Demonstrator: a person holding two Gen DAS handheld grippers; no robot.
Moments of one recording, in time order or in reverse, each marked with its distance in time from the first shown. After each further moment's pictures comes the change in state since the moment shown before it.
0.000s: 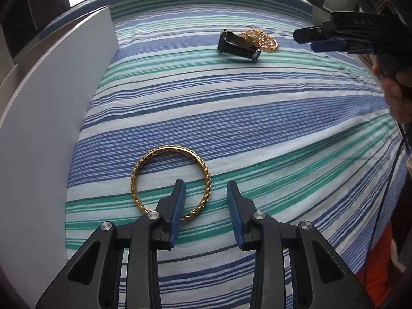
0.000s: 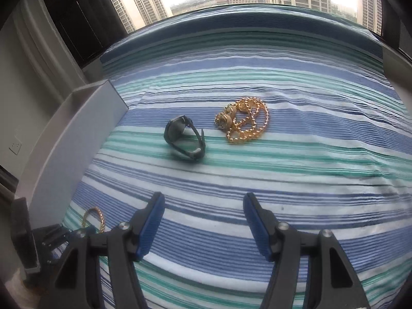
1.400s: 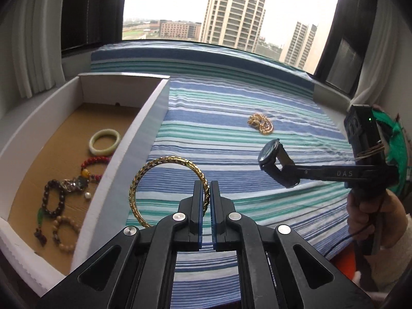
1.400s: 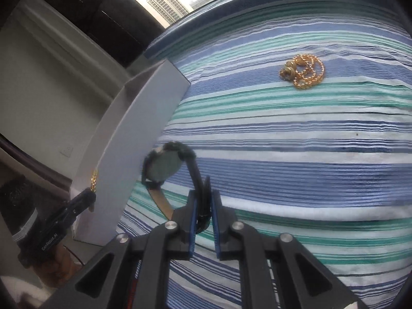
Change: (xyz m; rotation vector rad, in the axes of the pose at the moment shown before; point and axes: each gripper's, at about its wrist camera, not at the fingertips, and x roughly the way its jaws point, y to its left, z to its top) left arm -0.169 0.049 -0.033 -0.208 -0.334 -0.014; right arm -0.031 0.054 -0.074 0.091 0.034 0.344
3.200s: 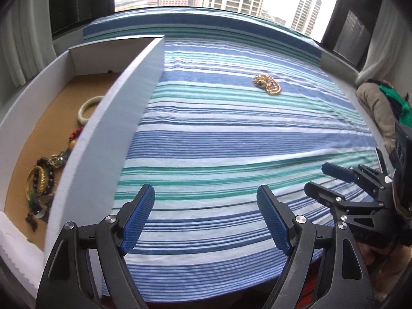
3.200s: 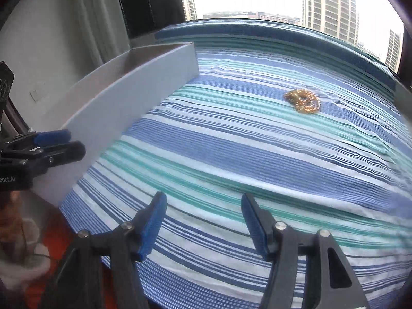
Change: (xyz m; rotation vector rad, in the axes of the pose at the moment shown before) left arm 0.069 -0.021 -0.025 0.046 0.199 0.014; right arm 0.014 0.066 -0.077 -0.285 -0.081 -0.370
